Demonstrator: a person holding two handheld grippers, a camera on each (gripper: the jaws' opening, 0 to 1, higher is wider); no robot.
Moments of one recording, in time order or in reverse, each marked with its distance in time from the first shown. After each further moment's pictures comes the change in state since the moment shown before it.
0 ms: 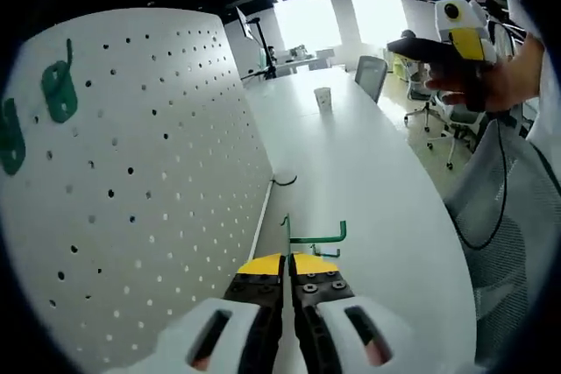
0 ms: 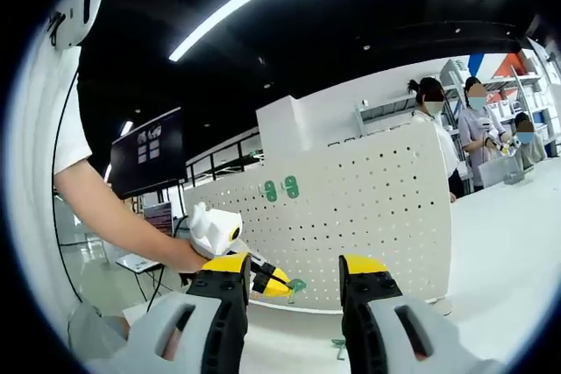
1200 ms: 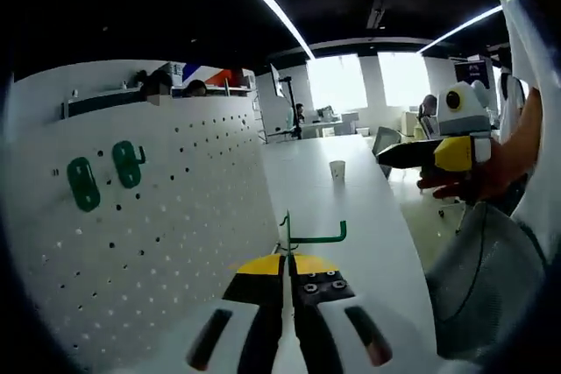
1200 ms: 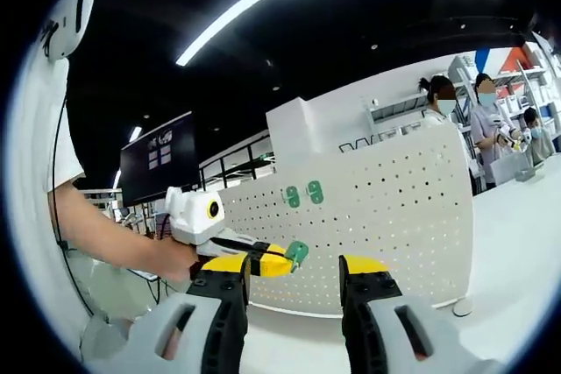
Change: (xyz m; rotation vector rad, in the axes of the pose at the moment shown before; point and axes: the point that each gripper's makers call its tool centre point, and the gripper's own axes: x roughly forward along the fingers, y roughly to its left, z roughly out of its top) left arm -0.062 -0.014 0.064 -0.150 -0.303 0.093; right arm 0.014 0.033 0.007 0.023 -0.011 0.050
